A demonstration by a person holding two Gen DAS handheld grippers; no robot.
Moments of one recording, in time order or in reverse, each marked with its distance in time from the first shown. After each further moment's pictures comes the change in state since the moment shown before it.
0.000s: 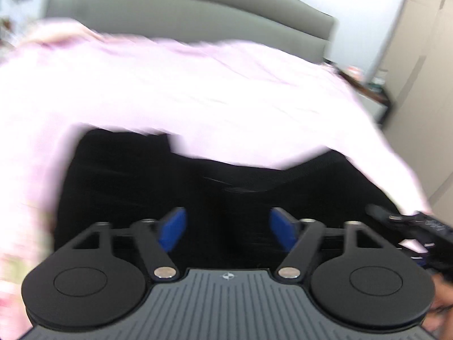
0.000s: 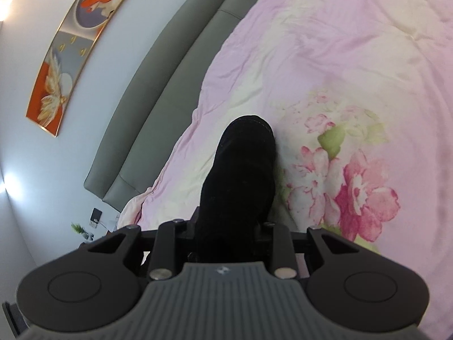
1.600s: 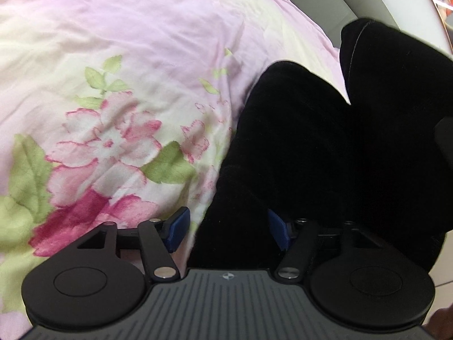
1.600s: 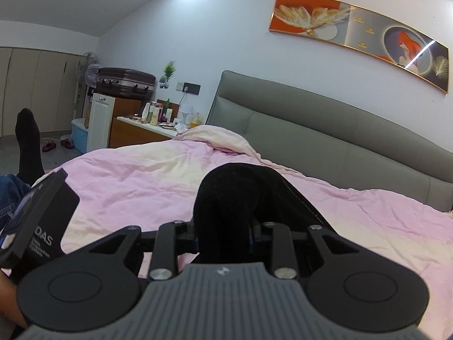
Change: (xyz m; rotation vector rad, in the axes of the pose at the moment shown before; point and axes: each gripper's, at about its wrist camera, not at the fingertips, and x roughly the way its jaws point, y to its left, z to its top) left arm -0.030 0.196 -0.091 -0.645 0.159 -0.027; right arm 0.075 0.267 -0.278 -1.391 -0.022 0.180
